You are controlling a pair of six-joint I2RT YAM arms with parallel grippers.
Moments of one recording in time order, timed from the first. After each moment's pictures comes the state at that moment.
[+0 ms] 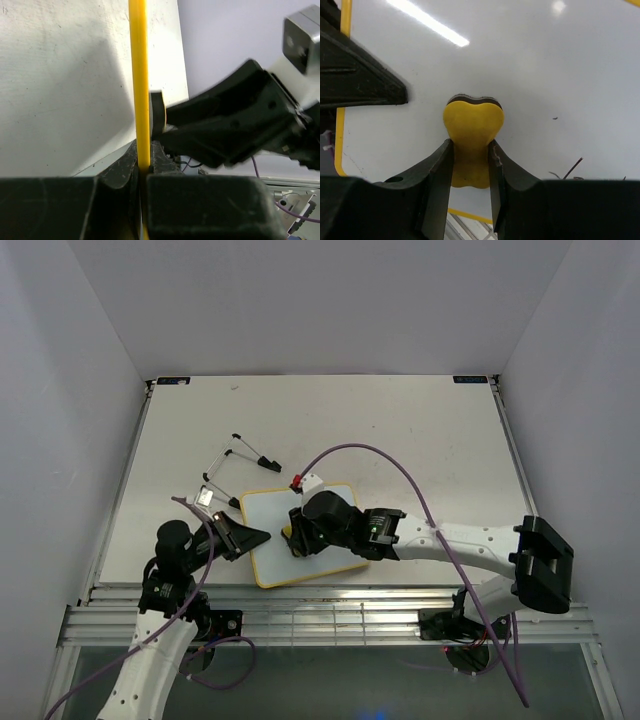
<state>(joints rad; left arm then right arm) -0.18 0.27 0.24 -0.24 0.69 -1.00 1.25 1.45 1.04 -0.26 0.16 0.53</state>
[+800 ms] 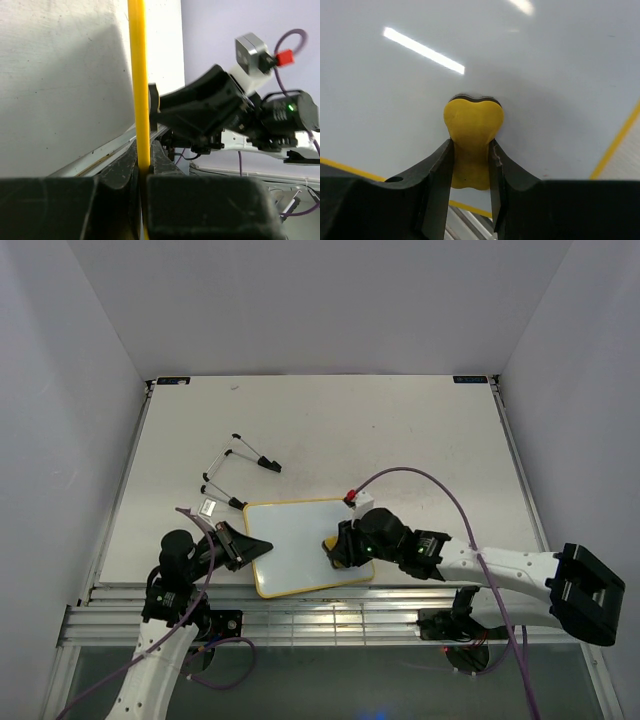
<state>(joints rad) -0.19 0.14 0.16 -0.30 0.71 -1.08 1.07 1.13 0.52 -0.02 0.03 0.57</state>
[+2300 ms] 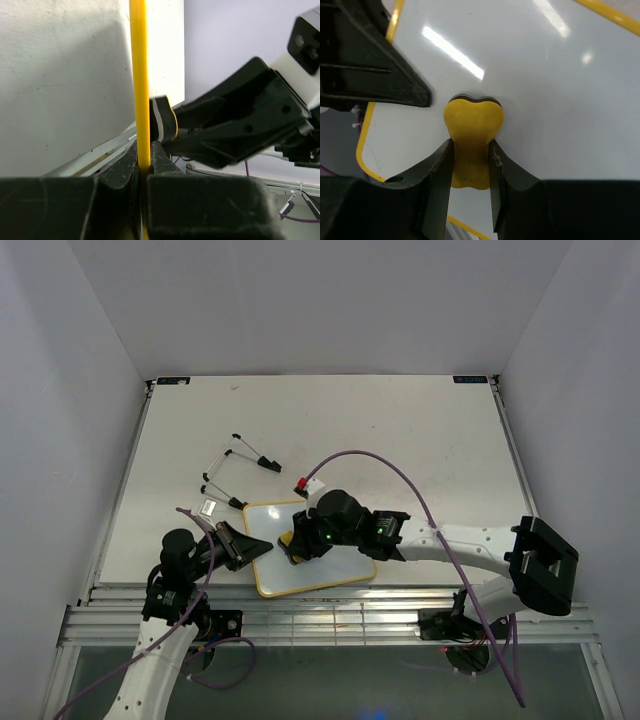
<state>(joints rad) -0.19 0.16 0.15 -0.31 0.69 -1.10 1.19 1.44 0.91 -0.05 -0.08 0.53</state>
